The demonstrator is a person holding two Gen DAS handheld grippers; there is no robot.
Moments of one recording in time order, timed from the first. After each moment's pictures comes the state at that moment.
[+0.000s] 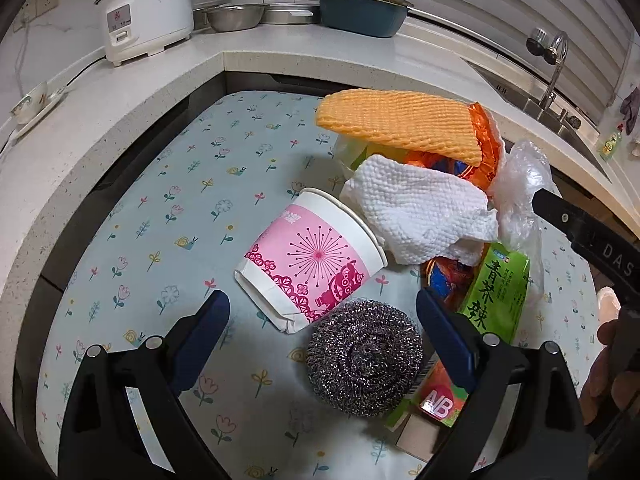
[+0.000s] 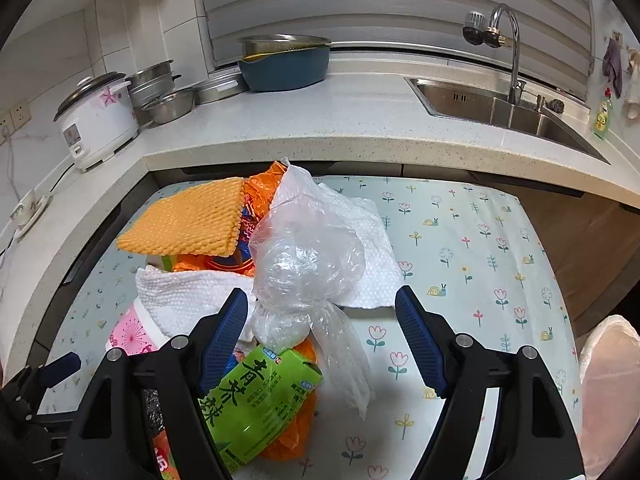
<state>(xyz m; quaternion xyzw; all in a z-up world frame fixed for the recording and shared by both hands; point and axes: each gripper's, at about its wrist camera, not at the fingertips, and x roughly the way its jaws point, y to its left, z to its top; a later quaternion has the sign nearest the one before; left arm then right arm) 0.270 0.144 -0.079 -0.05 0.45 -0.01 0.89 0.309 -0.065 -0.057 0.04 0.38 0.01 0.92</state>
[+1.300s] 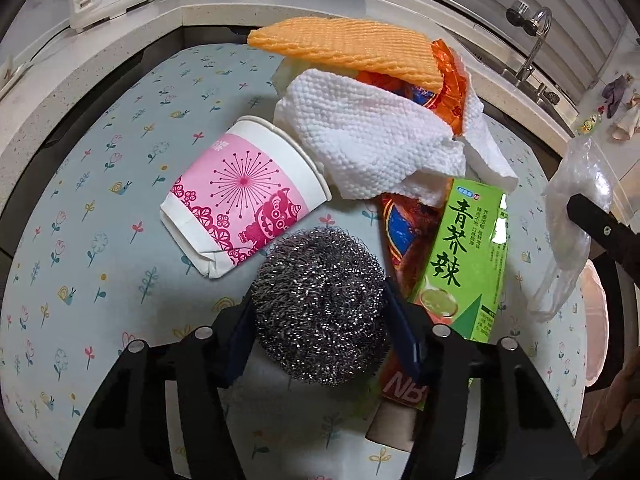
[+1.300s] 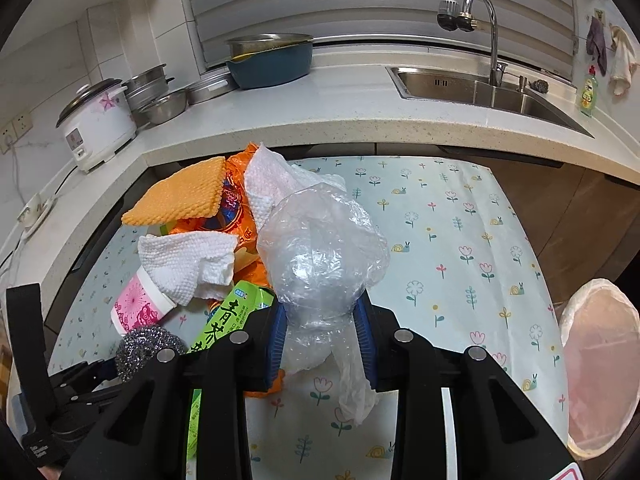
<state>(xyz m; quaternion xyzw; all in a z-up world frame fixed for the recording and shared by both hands) 0.263 0.118 -0.108 -0.08 0.49 -0.07 0.86 0.251 -0.098 -0.050 0.06 0.39 0.00 0.92</state>
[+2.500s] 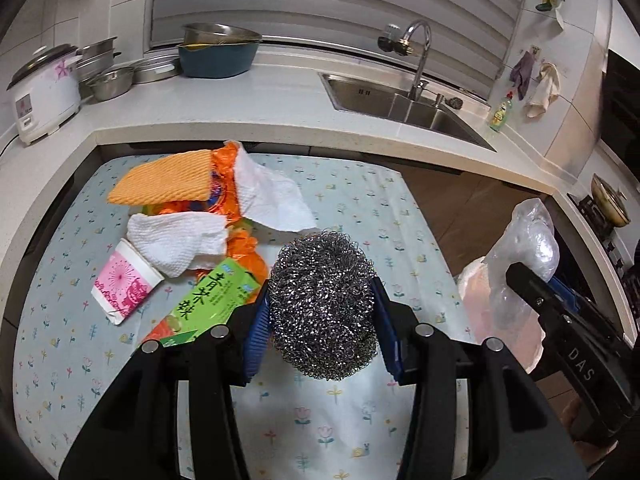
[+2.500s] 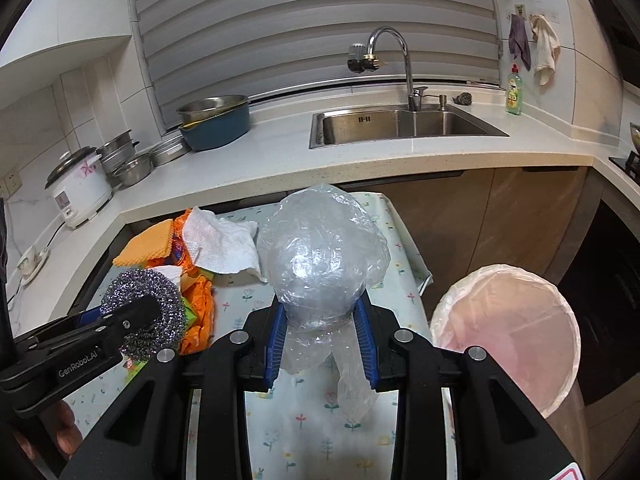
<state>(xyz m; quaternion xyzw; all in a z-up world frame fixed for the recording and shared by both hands) 0.202 -0.021 0.007 -0.02 0.39 -0.18 0.90 0.139 -0.216 0.011 0.11 0.32 -0.08 0.94</state>
